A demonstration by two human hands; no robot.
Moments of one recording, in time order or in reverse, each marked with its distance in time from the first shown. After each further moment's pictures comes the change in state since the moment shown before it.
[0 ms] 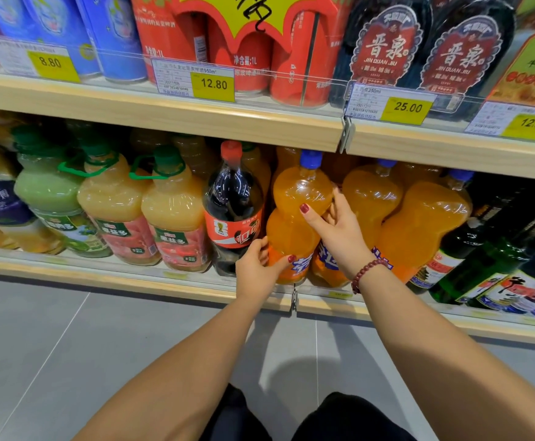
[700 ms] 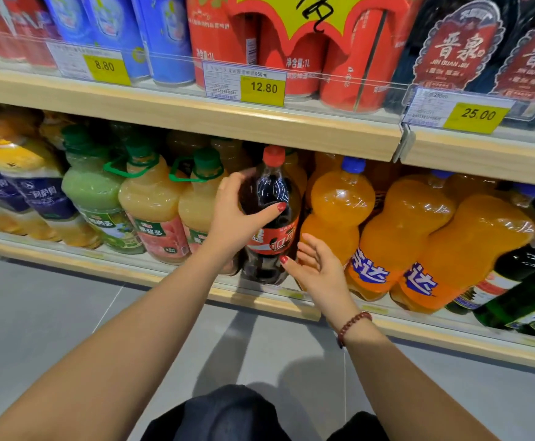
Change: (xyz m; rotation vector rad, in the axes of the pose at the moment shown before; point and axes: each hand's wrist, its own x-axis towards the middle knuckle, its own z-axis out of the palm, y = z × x) left_hand 0.051 0.069 -0.108 0.230 0.112 0.480; right_hand -0.031 0.031 0.080 0.014 -0.072 0.152
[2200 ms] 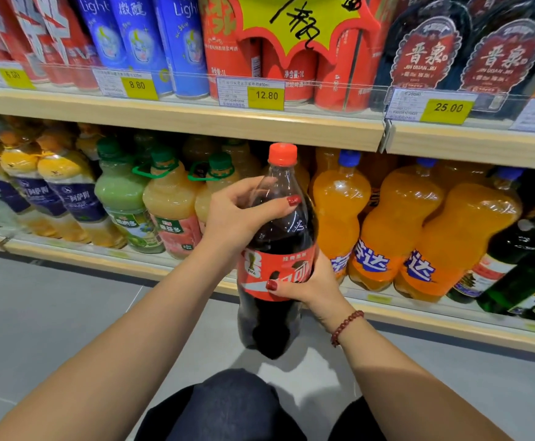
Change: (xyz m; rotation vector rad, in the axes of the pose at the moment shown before) left_hand -0.061 0.085 -0.042 -0.413 -0.108 -0.126; right_hand -0.051 -0.012 0.012 0.210 -0.198 -0.197
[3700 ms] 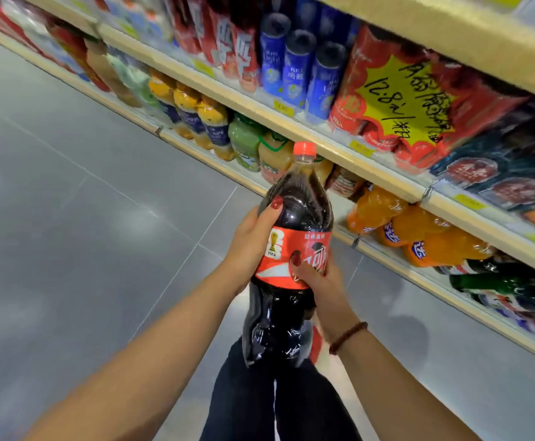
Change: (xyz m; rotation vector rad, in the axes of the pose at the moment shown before) left_hand -0.080 0.274 -0.071 -0.193 0.330 -0.802; right_hand -0.089 -0.327 0.109 0.218 -0.040 0.726
